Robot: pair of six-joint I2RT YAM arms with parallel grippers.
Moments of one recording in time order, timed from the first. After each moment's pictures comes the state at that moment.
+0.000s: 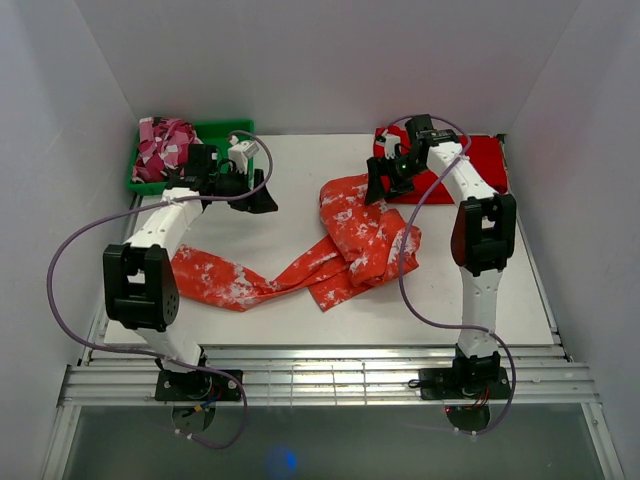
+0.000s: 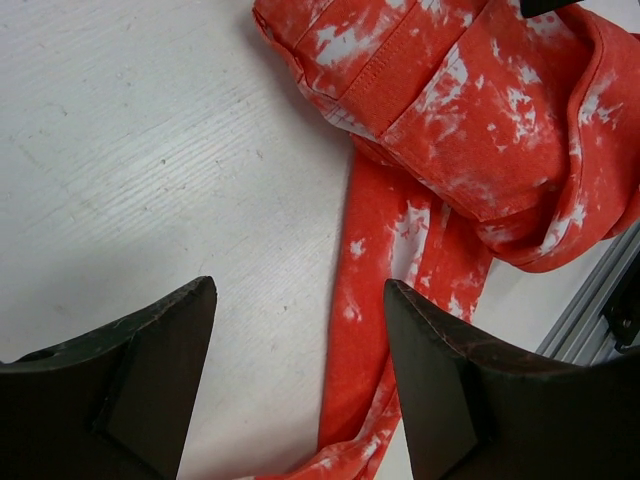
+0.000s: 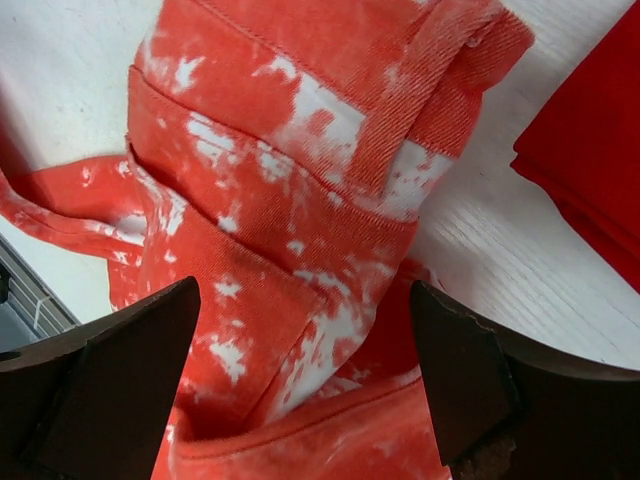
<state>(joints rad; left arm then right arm) -0.11 1.70 1.34 -0.44 0.73 0.07 0.21 2.19 2.01 -0.99 -0.62 -0.19</state>
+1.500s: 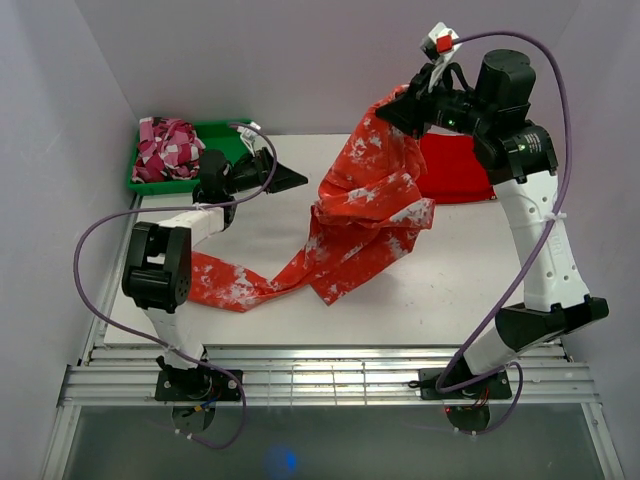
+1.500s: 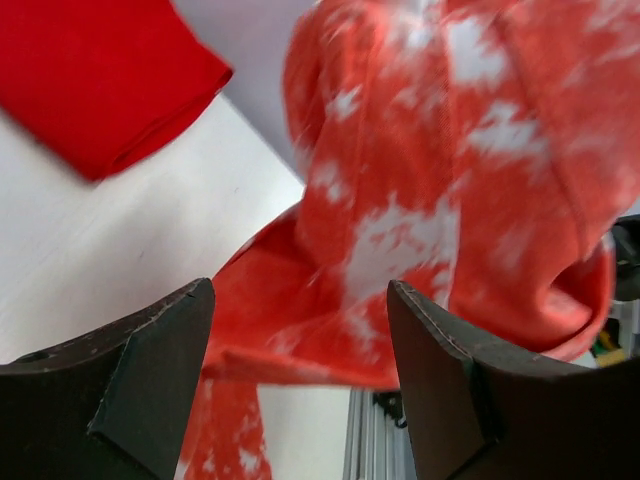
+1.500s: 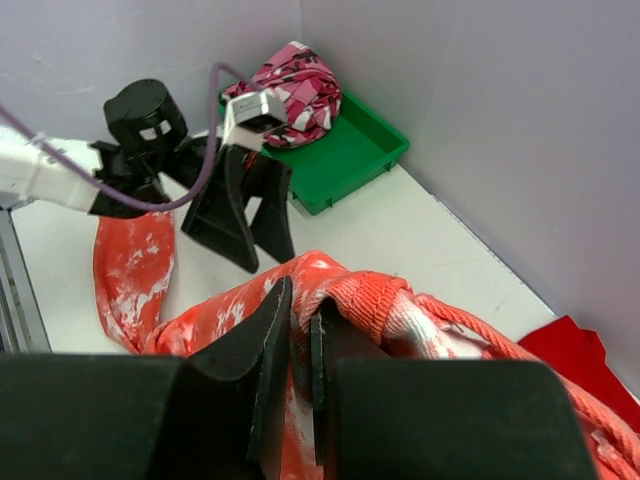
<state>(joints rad) -0.19 1.82 1.12 0.83 1.08 -0.92 0.32 1.55 2.07 -0.61 -0.69 -0.08</state>
